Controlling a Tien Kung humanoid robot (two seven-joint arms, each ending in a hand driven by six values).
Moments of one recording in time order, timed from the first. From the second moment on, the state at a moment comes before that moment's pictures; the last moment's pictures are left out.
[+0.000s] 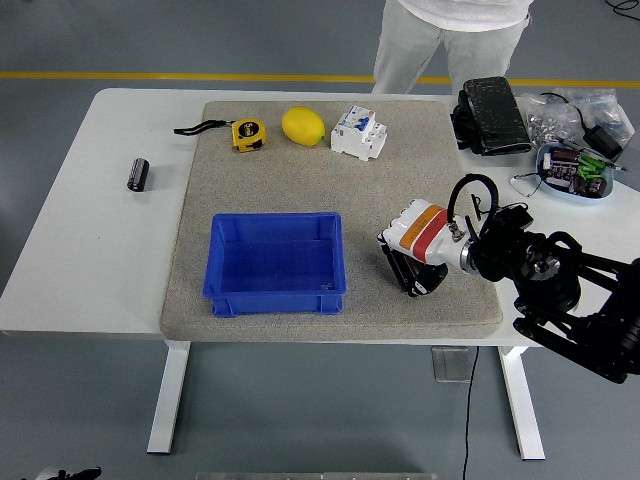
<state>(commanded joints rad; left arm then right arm) -0.22 0.15 -0.27 -0.22 0.42 0.25 0.13 0.85 -0.36 0.29 1.20 -2.27 -0.01 -0.04</state>
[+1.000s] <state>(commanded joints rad) -0.23 0.15 -0.25 -0.22 0.42 0.25 0.13 1.04 -0.17 0.24 1.28 -2.24 -0.06 -0.09</state>
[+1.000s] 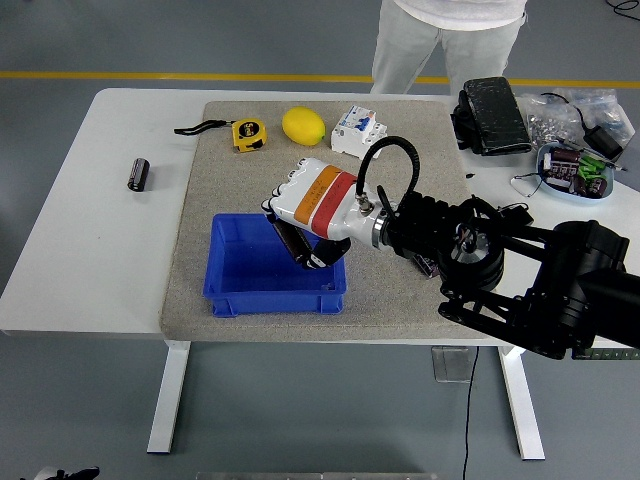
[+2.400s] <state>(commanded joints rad) -0.23 0.15 -0.24 -0.22 0.40 0.26 0.13 0.98 -0.38 0.21 1.18 -2.27 0.09 -0.01</state>
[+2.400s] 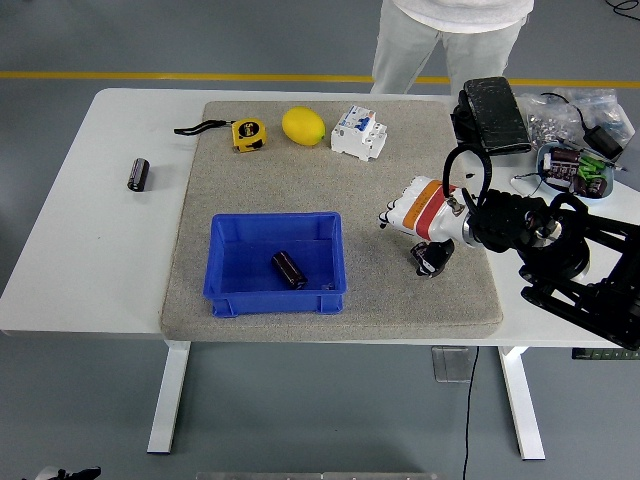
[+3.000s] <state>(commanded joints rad) -0.23 0.15 -0.24 -0.22 0.40 0.25 0.13 0.94 -0.39 0.21 1.13 -2.27 0.08 0.00</state>
